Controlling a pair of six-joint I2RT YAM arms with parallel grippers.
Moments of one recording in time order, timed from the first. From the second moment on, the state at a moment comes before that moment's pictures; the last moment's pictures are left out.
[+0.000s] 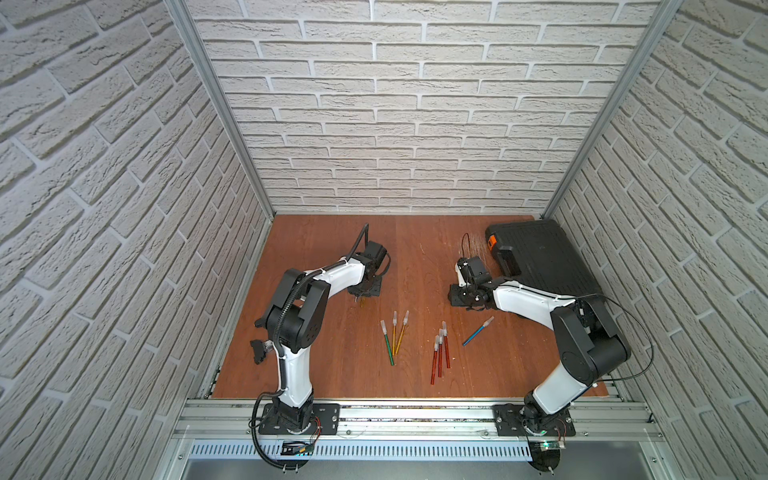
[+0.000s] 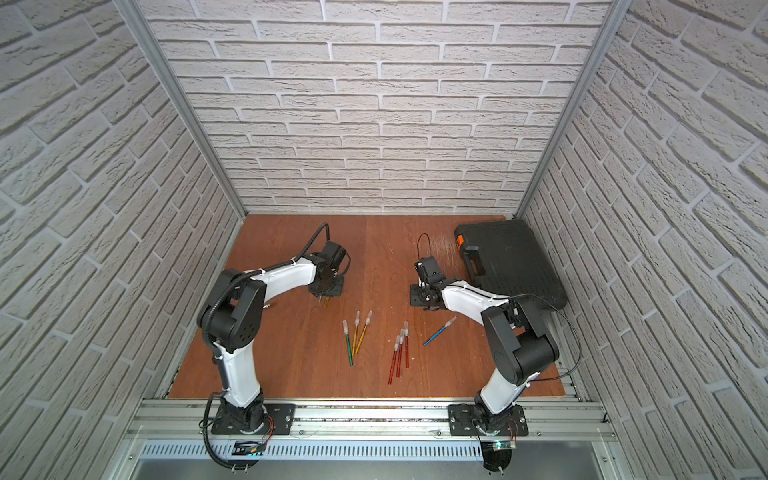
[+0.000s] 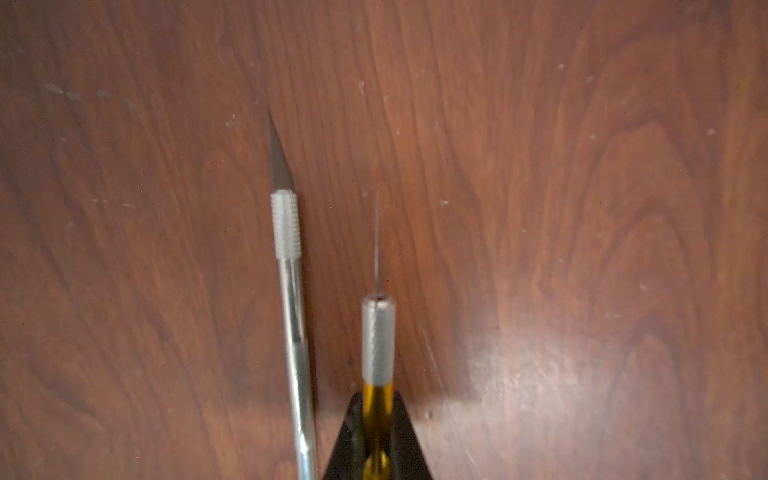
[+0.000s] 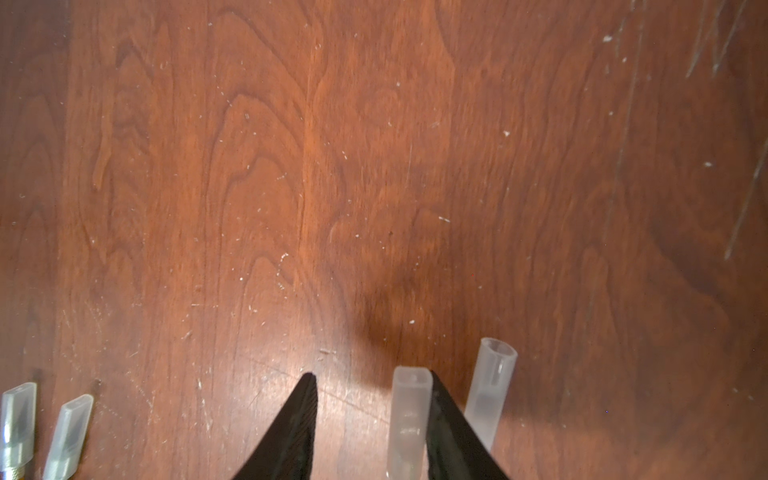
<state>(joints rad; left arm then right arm) -0.47 1.94 1.29 -0.64 -0.18 -0.30 0.36 1.67 0.92 -0.33 0.02 0.41</state>
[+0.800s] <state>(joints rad) -0.46 1.98 1.33 -0.61 -0.19 -0.31 0.37 1.67 0.90 -0.30 0.02 0.41</state>
